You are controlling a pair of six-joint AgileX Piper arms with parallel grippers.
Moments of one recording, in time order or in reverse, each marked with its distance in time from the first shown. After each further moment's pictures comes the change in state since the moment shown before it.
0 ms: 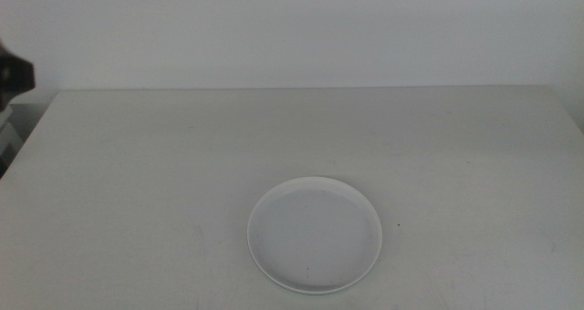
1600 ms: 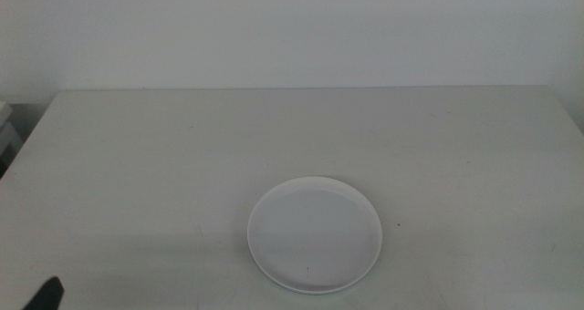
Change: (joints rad) left arm 0.001 -0.896 1.067 -0.123 -0.541 0.084; right arm 0.087 -0.744 0.894 -0.018 -0.613 -0.268
